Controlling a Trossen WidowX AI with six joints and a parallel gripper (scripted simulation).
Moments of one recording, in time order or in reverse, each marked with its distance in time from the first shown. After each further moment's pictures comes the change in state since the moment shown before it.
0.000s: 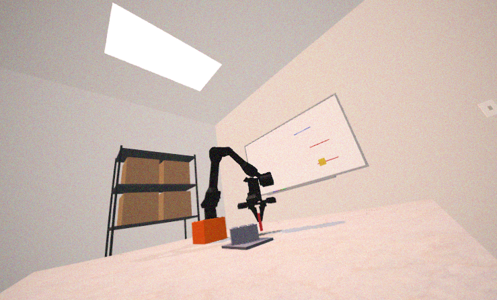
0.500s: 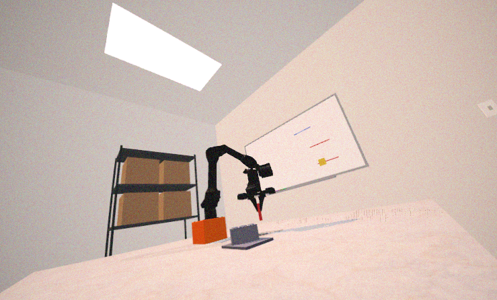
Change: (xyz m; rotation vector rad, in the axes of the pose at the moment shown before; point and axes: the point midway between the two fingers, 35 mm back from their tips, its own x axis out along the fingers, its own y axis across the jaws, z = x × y) arm -0.045 0.006 0.000 0.003 0.000 0.005
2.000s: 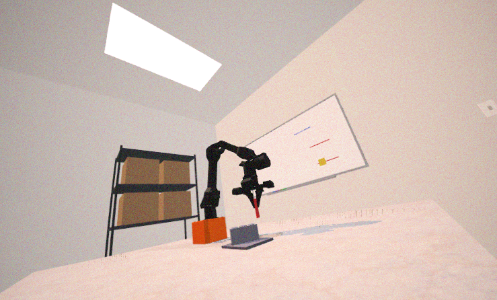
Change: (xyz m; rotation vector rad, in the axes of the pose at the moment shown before) arm -0.018 0.014 0.098 0.013 -0.004 0.000
